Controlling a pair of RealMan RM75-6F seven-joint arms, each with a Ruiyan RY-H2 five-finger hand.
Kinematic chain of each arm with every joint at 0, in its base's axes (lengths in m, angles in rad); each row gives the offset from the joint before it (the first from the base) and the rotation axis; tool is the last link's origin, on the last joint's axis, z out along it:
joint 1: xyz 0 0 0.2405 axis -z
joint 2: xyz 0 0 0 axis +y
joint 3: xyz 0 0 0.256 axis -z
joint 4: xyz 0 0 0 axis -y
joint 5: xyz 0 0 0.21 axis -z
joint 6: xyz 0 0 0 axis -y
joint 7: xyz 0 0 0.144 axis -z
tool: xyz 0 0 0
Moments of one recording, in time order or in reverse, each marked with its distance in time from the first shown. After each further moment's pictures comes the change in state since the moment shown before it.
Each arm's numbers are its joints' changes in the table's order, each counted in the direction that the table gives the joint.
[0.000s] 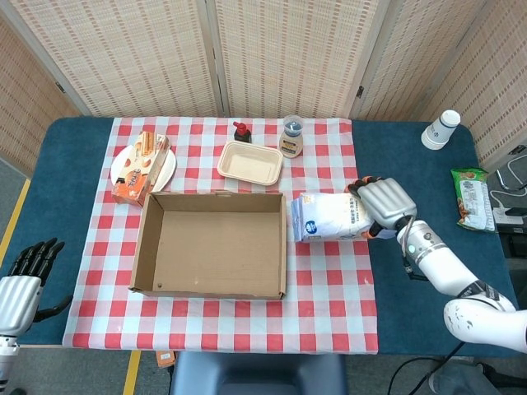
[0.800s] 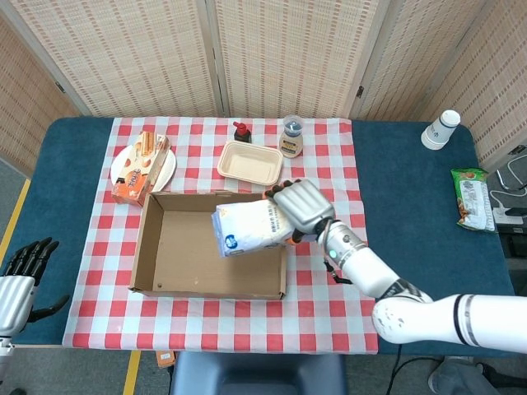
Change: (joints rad) left arm -0.004 0.018 0.002 -0.001 0.005 -0.005 0.056; right arm -0.325 -0.181 -0.093 0.115 -0.342 -0.081 0.244
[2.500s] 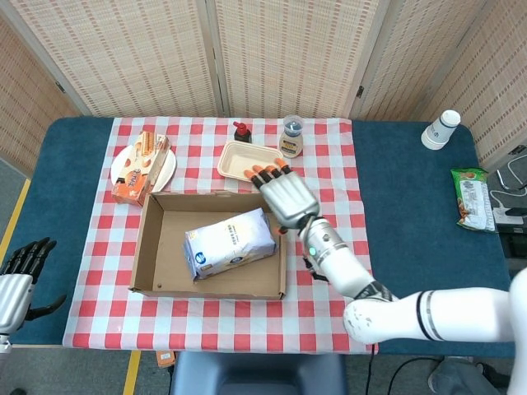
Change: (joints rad) left arm 0.011 0.009 0.002 -0.008 0.030 0.043 0.017; right arm -0.094 -0.059 0.045 0.007 -0.112 -0.222 0.074
